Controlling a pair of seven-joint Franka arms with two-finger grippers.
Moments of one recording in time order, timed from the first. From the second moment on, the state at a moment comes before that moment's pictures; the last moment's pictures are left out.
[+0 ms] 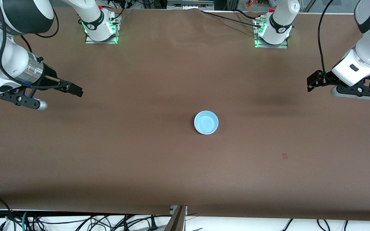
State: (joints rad) left arm -0.04 -0.03 -0.03 -1.82 0.02 1.78 0.02; right arm 0.29 0.17 -0.11 -1.52 0.09 1.61 0.45
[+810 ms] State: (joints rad) left arm -0.04 -0.03 -0.03 -1.82 0.02 1.78 0.02; right arm 0.04 0.00 0.10 -1.66 0.06 1.62 0.21
